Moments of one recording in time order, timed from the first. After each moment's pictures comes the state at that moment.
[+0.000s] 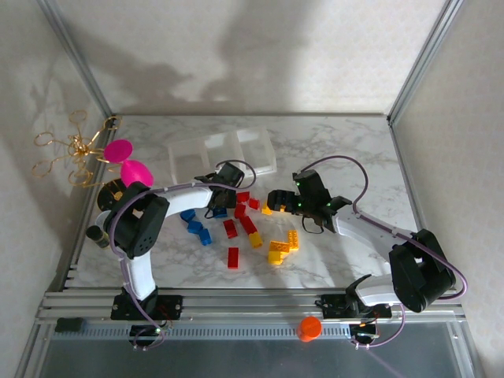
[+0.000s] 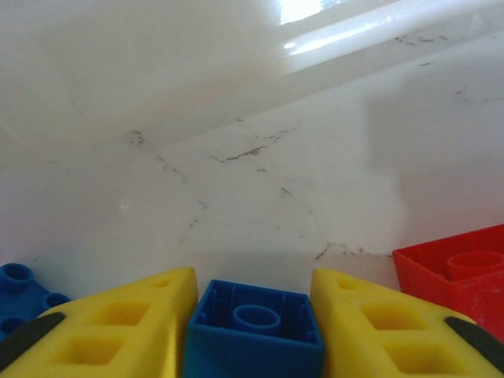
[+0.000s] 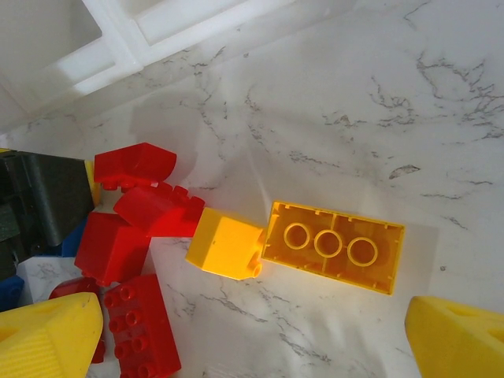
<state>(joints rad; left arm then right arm) -0.59 1.87 1.12 -0.38 -0.27 -0.48 0.59 1.36 0.76 -0.22 -0.07 0.59</state>
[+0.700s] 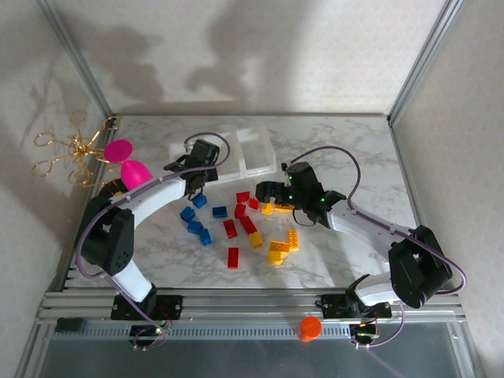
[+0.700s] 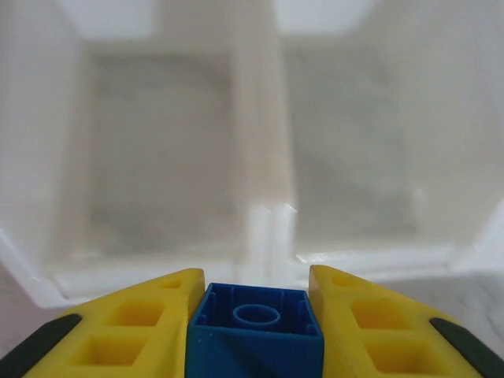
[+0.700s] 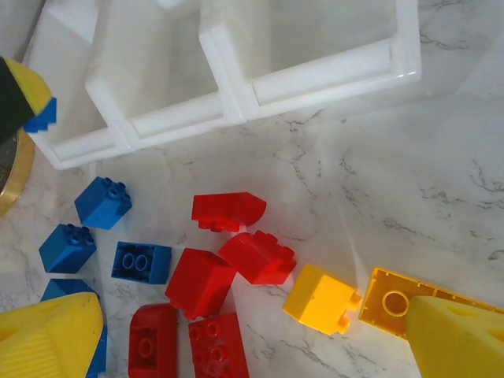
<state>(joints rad) -0.42 1.67 1.17 -0.39 -0.38 -0.56 0.65 1.39 0.86 -0.15 -0.08 0.57</state>
